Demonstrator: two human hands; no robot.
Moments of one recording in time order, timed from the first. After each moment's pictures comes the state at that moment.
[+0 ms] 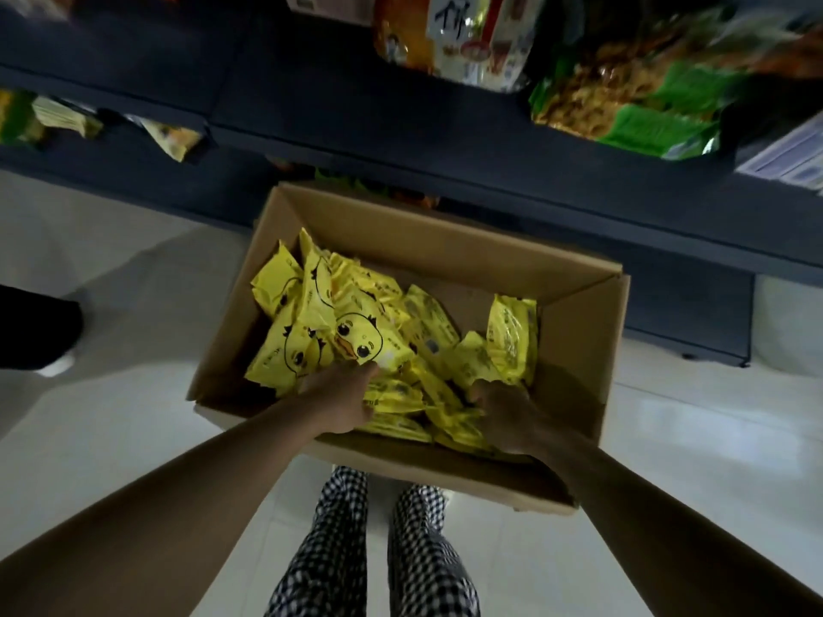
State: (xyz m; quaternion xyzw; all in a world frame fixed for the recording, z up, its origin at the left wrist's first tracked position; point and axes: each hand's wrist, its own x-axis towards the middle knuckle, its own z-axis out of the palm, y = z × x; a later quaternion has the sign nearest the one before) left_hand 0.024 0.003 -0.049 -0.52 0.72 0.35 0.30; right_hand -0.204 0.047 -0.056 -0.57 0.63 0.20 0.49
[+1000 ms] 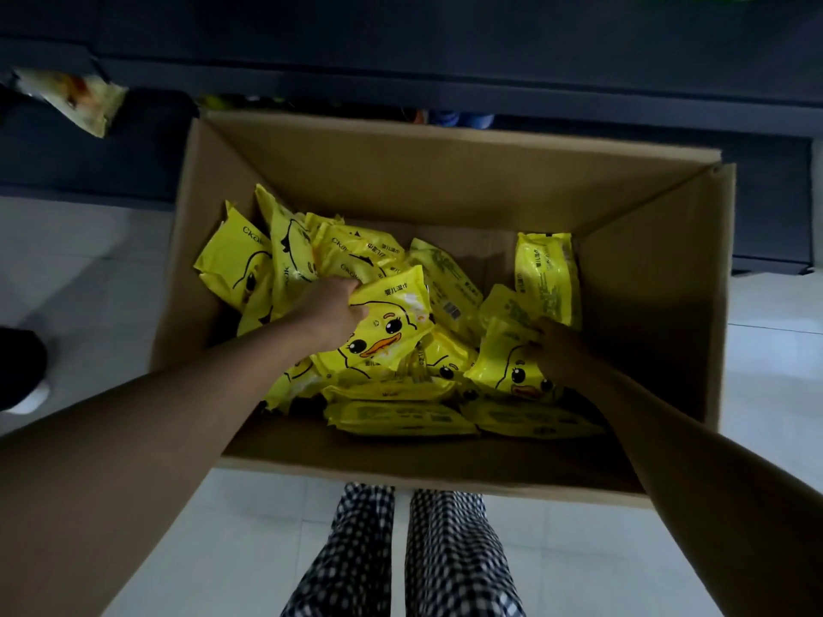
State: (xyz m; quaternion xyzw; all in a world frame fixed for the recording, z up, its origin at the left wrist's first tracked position) left_hand 0.033 -0.074 -0.121 -0.61 0.67 0.38 0.19; right_hand -0.226 0.048 -0.191 -0.35 0.79 0.02 0.50
